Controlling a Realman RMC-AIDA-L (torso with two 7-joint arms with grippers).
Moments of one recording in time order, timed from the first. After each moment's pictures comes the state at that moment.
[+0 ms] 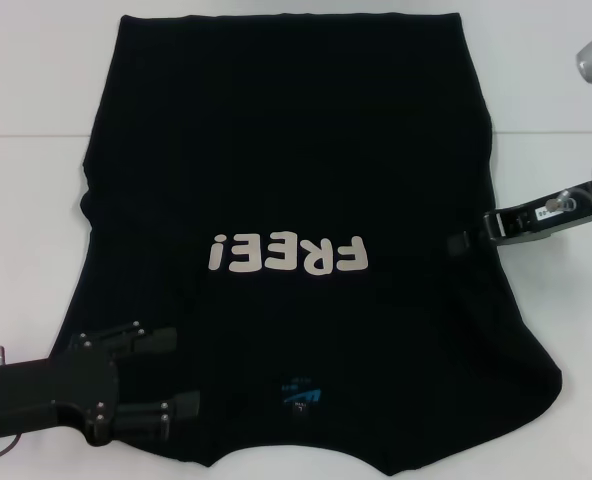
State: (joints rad) left arm -0.42 -2.07 0.38 0.62 2.23 1.80 -1.14; right arm 0.85 1.93 -0.93 -0.62 -2.31 -1.32 2.41
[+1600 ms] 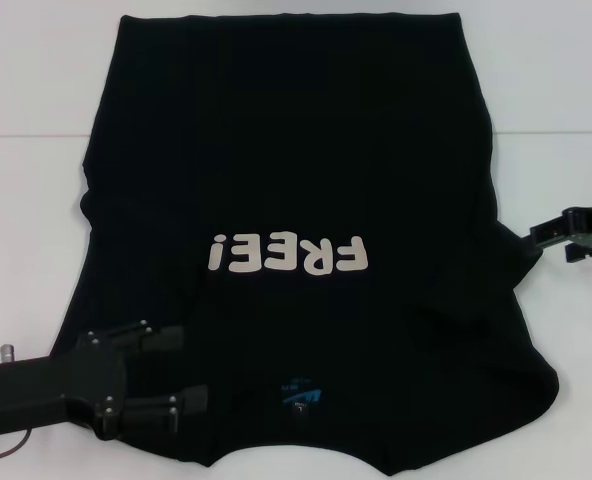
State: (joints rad) left arm -0.43 -2.07 0.38 0.59 2.23 1.78 -1.17; right arm 0.85 1.88 -0.81 -0.57 -2.61 -1.22 2.66
